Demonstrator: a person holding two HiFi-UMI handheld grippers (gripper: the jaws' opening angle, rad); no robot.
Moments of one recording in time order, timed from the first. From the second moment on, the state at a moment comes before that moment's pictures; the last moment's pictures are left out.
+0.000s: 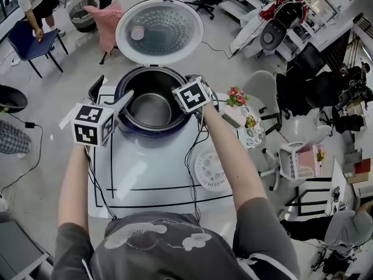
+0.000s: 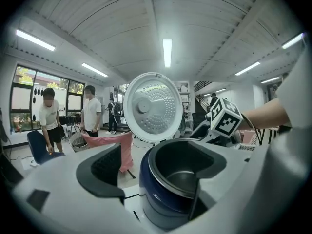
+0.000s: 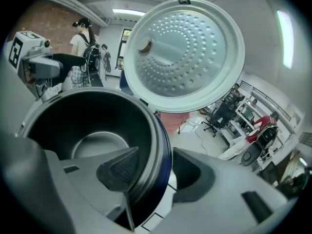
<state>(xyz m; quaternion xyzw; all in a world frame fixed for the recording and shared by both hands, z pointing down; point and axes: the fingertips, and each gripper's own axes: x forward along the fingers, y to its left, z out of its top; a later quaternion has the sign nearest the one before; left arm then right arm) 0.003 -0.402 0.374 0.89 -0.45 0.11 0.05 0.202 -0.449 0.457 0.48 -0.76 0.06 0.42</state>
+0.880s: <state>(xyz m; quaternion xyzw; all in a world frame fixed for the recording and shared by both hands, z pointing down) 0.010 -0.418 0.383 0.89 -0.43 0.13 0.03 0.185 -0.449 0.412 0.51 -0.79 0.07 0.33</state>
